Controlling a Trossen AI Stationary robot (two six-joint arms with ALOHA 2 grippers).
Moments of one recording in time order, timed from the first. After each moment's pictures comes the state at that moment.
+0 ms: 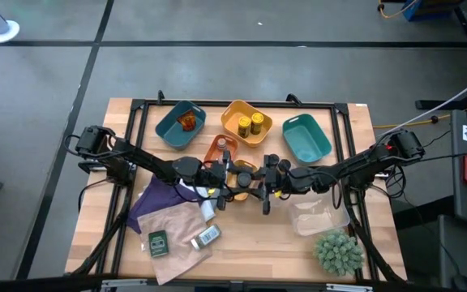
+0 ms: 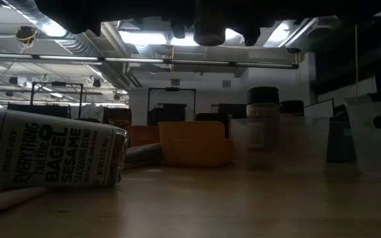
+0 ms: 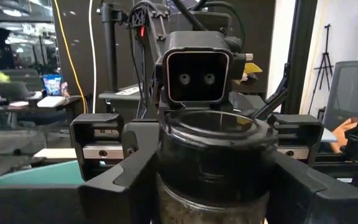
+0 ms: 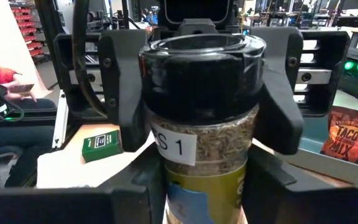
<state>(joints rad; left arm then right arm) -0.17 1.66 0.81 0.98 -0.13 0.01 0.29 1.50 0.74 0.69 0.28 0.05</state>
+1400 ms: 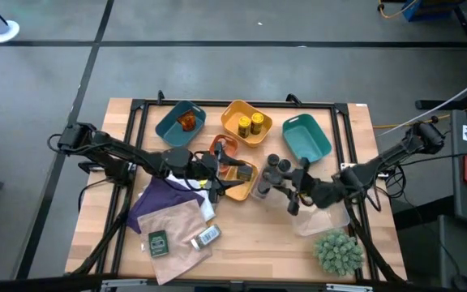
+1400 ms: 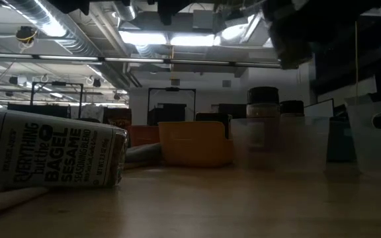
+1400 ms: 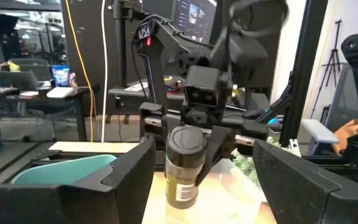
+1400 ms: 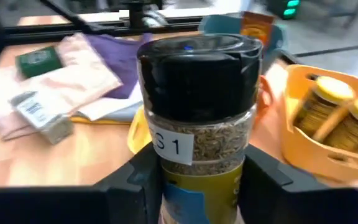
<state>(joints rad) -0.15 1.46 0.81 0.74 -0.13 -0.02 0.53 1.14 0.72 -0.17 0.74 0.41</state>
